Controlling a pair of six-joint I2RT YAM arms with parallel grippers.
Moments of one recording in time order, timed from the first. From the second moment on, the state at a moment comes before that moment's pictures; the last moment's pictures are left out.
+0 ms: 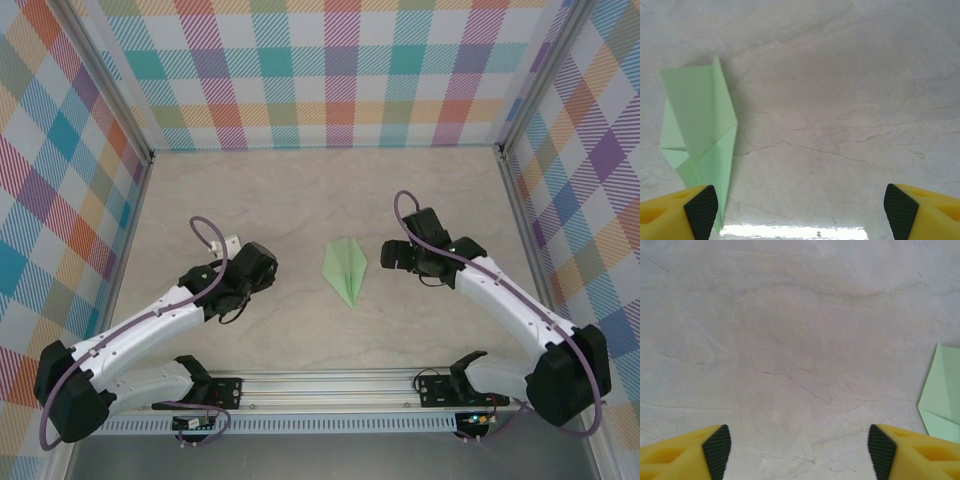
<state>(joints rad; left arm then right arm) -0.73 1.06 0.82 -0.82 -0.50 -1.02 0.49 1.21 0.92 -0.74 0.13 0.54</state>
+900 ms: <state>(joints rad) -0.30 1.26 0.50 0.02 -0.82 -0.39 0.08 1.44 0.53 0.23 0.15 0.10</state>
